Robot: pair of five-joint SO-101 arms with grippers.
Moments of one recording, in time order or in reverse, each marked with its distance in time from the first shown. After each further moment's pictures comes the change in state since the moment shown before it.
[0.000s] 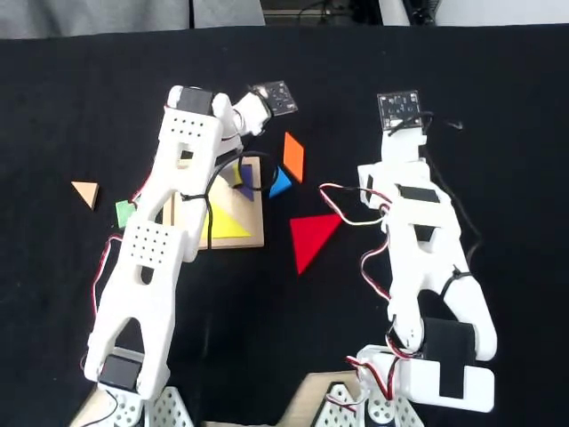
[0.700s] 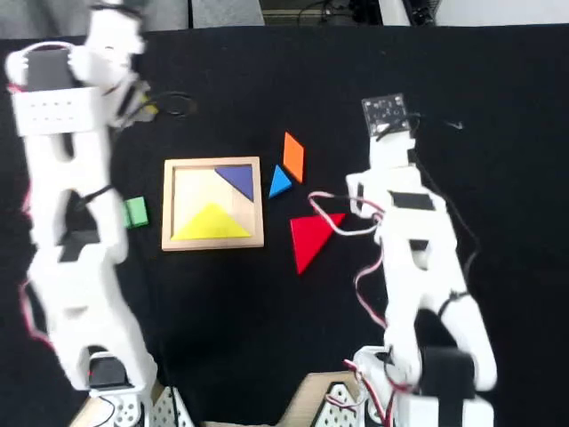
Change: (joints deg) left arm -19.3 -40.4 17.2 5.9 23.2; right arm -4.1 -11.3 5.1 8.5 0.0
